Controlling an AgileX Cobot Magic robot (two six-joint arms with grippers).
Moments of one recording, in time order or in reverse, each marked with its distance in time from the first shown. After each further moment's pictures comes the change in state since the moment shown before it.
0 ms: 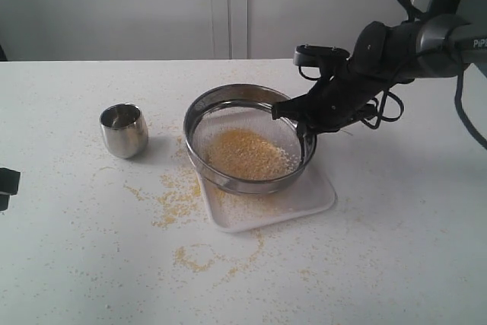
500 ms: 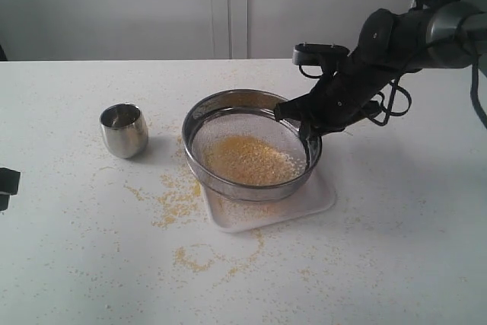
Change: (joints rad) left arm 0.000 0.000 0.000 0.000 0.000 0.000; right arm 0.000 -0.048 0.000 -0.026 0.115 -0.021
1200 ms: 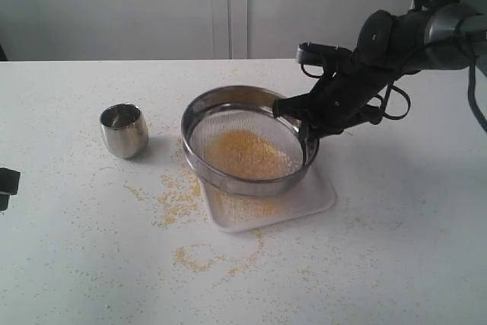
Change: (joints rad) left arm 0.000 0.000 0.000 0.000 -0.002 0.000; right arm 0.008 0.008 0.001 0.007 0.022 0.080
